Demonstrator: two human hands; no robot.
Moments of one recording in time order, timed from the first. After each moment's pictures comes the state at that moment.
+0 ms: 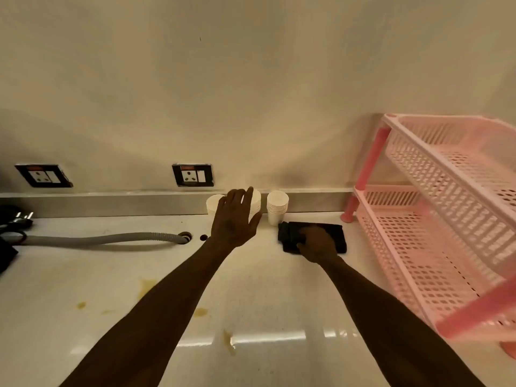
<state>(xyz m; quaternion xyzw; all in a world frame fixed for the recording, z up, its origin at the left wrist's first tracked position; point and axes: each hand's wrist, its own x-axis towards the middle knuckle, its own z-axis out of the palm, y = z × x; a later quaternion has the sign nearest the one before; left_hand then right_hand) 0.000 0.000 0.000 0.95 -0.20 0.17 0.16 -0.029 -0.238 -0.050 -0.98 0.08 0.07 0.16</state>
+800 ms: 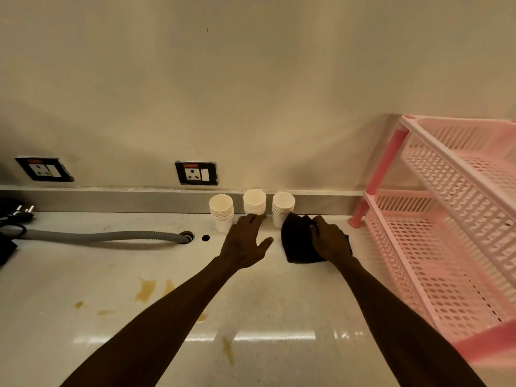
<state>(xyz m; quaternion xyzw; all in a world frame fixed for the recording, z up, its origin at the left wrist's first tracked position) -0.007 -0.011 -0.041 0.95 -0.18 0.02 0.27 -0.006 -0.258 -0.051 -0.98 0.05 -0.04 0.21</state>
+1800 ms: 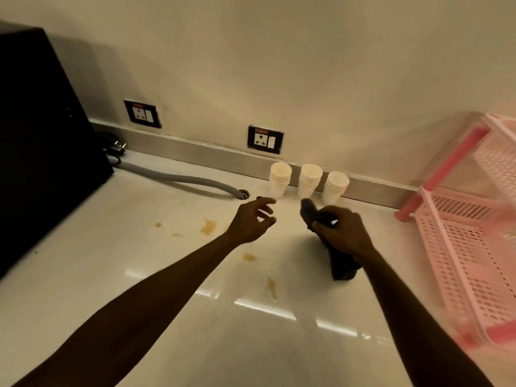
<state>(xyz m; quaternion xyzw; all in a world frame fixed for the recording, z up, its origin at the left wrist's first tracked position) -0.106 0.108 -0.038 0.85 -0.04 0.01 0.52 -0.115 -0.139 0.018 -0.95 -0.05 0.01 0.32</state>
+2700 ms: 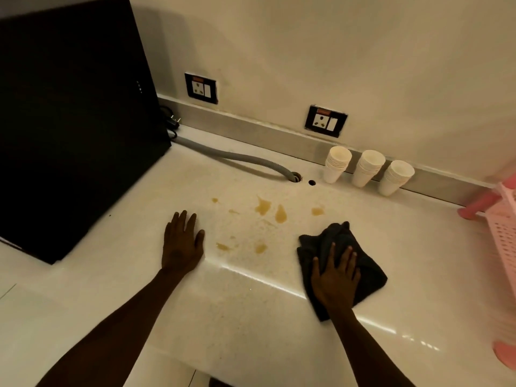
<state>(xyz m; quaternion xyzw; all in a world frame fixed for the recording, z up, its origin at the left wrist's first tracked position) -0.250 0.363 -0.160 0.96 0.16 0.08 0.20 -0.215 -0.011 -0.166 -0.99 0.07 0.04 0.12</state>
